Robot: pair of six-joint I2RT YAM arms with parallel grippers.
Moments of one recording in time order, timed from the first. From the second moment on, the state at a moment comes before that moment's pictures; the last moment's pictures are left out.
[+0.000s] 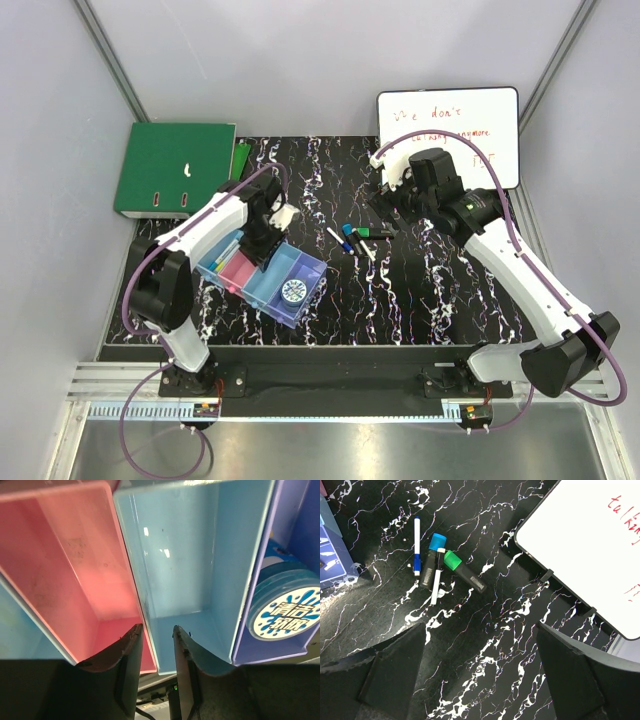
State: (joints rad) left arm -0.43 1.71 1.33 -1.11 0.10 0.18; right arm 0.53 1.32 1.41 -0.75 0.06 -0.32
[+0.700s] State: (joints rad) left arm -0.43 1.81 1.35 -0.99 0.03 0.19; right arm 0.53 1.32 1.42 -0.75 0.06 -0.31
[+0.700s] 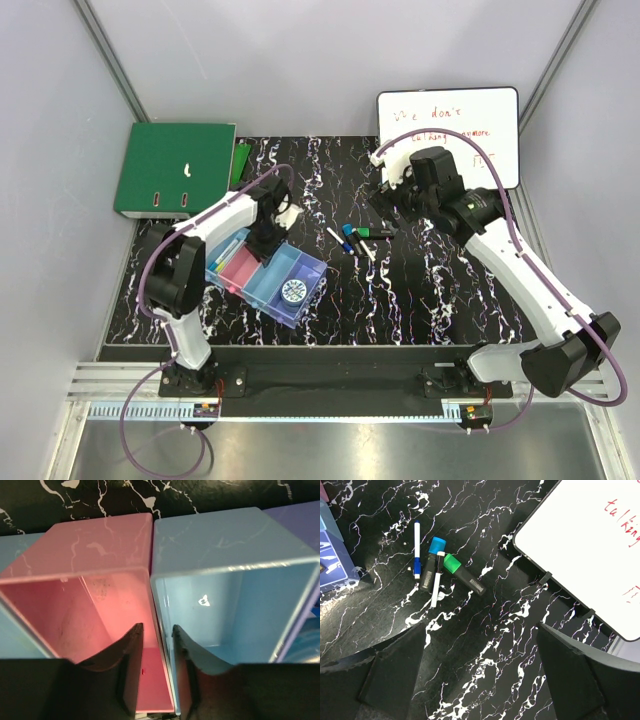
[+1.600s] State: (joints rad) left arm -0.43 2.13 1.78 -1.12 0.05 0.18; right arm 0.53 1.32 1.45 -0.75 0.06 -0.29
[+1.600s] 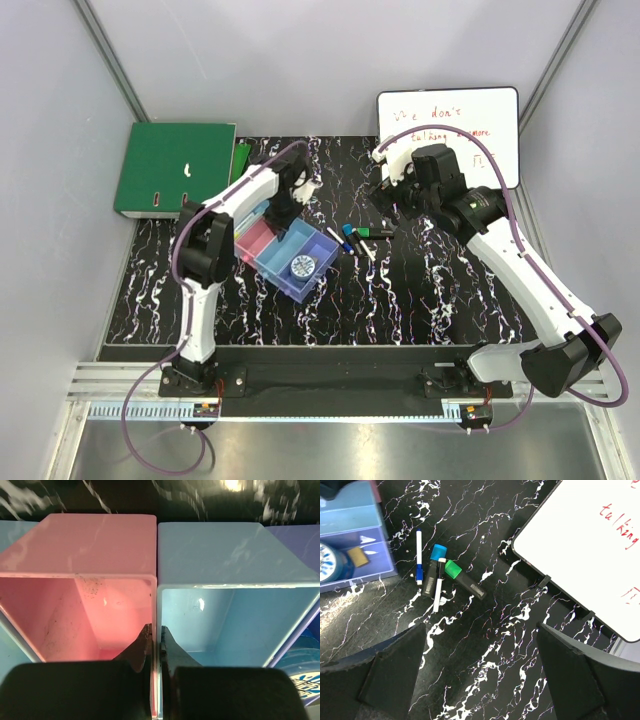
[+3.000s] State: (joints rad) left arm -0.38 2.52 2.44 -1.22 0.00 0.01; right arm 0.53 1.32 1.45 -0.75 0.06 -0.29
